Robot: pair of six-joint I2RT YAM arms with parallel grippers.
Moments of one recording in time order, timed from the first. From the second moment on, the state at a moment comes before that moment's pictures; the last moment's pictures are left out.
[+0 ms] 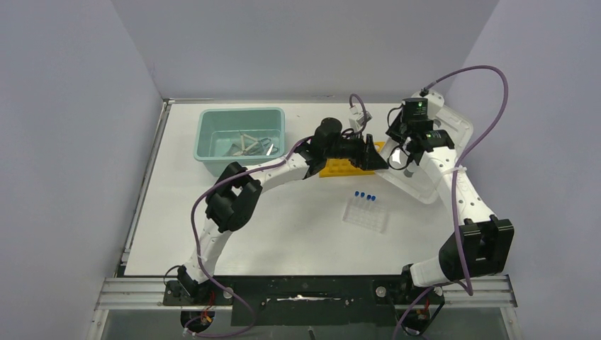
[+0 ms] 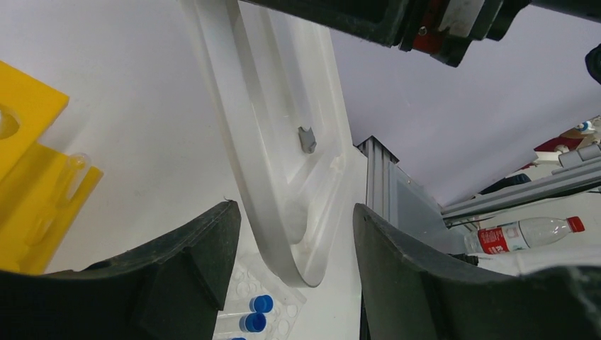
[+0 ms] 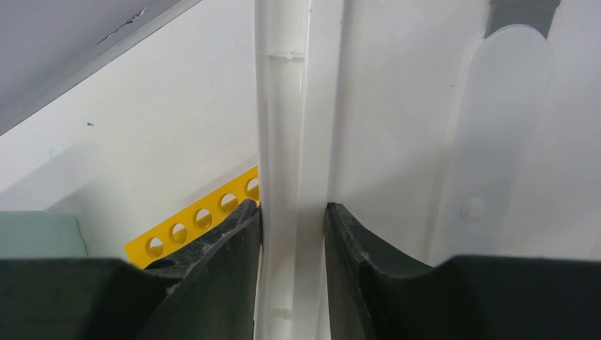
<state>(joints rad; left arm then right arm) -0.84 2.23 1.75 0.34 0.64 -0.68 0.14 1.43 1.32 -0.55 0.33 0.55</state>
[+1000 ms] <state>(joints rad) -0.82 2.29 1.75 0.57 0.74 -0.87 0.15 1.26 1.28 -0.50 0.32 0.49</state>
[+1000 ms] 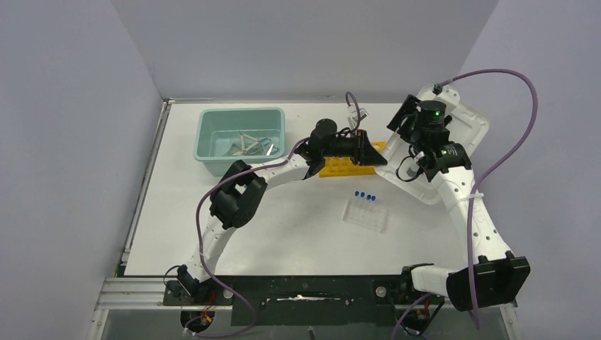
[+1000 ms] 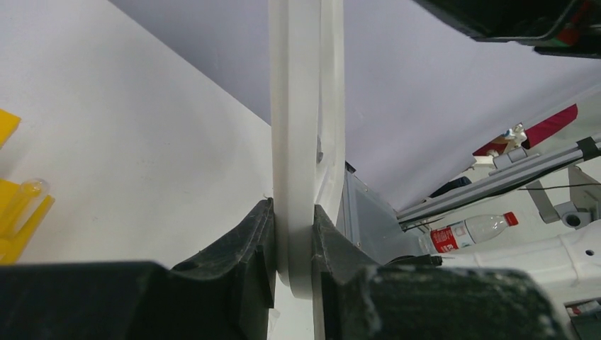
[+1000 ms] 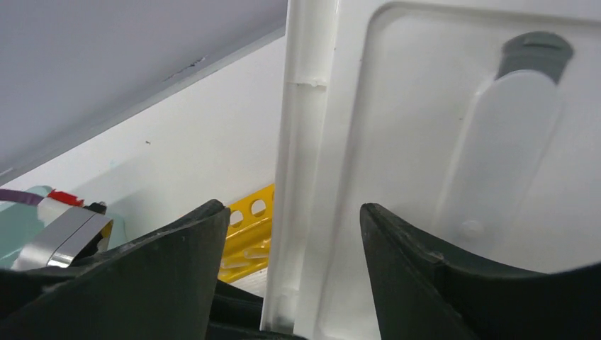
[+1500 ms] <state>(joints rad) -0.68 2.14 1.75 0.49 0.72 -0.72 0.15 1.06 1.28 -0.39 0.26 0.44</state>
